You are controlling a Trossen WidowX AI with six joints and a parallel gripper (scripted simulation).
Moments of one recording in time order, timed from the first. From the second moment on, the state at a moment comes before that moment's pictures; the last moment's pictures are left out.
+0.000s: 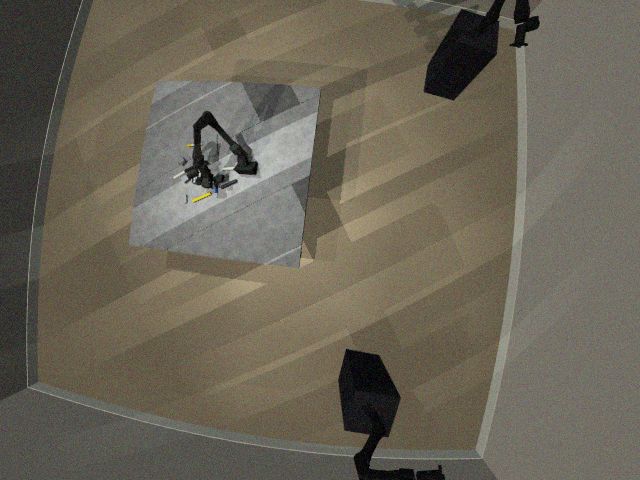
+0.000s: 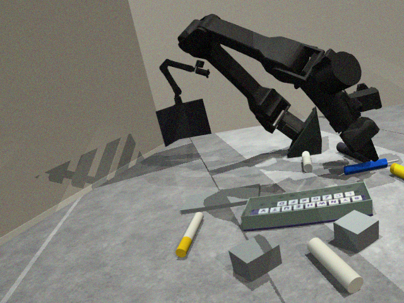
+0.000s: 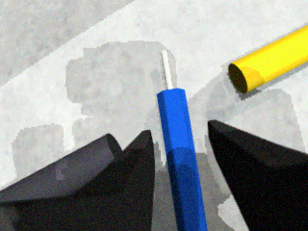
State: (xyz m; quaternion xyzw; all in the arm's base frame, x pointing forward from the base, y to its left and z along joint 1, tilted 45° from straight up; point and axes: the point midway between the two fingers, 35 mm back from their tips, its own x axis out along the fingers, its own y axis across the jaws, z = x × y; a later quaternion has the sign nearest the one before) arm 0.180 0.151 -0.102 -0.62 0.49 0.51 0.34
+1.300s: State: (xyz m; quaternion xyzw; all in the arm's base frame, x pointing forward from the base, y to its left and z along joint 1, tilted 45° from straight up) arm 0.181 0.139 -0.113 -0.62 0.49 0.51 0.34
